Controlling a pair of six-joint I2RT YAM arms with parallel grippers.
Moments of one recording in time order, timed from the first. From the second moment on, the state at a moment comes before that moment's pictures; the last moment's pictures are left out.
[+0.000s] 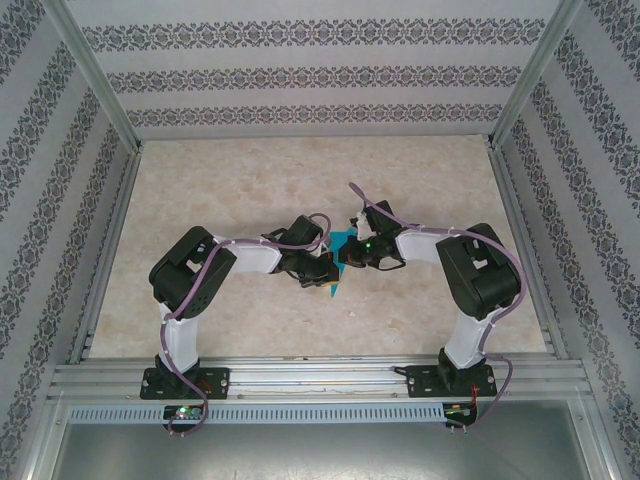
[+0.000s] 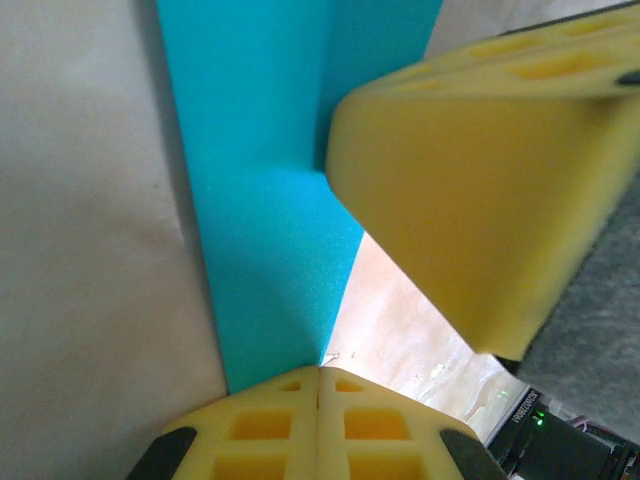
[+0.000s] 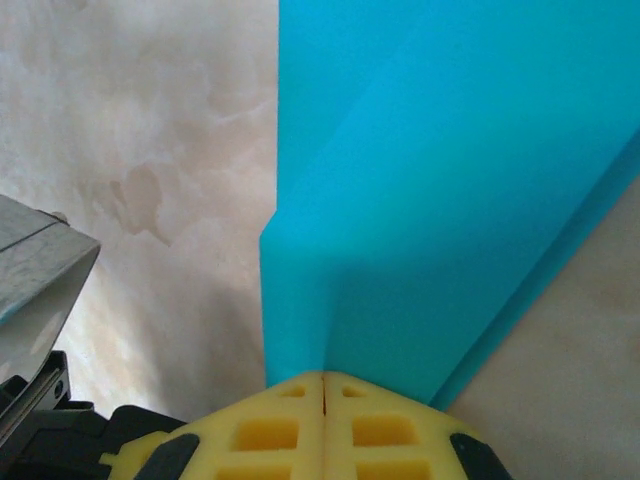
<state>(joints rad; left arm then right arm) -0.67 1.96 1.05 -0.10 0.58 -0.86 0.42 1.82 0.90 -0.14 -0.56 0.57</state>
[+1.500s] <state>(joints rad) -0.67 1.94 1.03 -0.09 0.53 -0.86 0.19 2.03 1.21 -0.33 -0.63 0.49</state>
